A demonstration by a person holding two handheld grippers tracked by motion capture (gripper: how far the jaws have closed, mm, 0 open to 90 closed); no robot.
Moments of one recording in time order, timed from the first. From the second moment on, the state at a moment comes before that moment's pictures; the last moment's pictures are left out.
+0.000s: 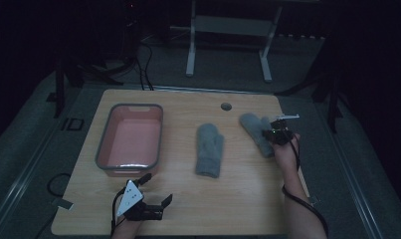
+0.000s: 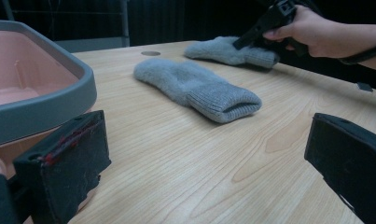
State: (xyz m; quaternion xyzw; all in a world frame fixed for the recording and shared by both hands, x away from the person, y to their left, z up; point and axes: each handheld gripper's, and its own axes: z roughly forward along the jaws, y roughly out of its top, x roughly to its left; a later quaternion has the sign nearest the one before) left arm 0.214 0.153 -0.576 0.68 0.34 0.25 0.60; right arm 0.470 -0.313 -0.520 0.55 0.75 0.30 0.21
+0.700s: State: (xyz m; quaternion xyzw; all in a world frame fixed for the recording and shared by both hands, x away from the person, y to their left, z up) left arm 0.214 0.152 -0.576 0.69 0.34 0.25 0.59; right arm 0.383 -0.304 -0.497 0.65 0.61 0.34 0.28
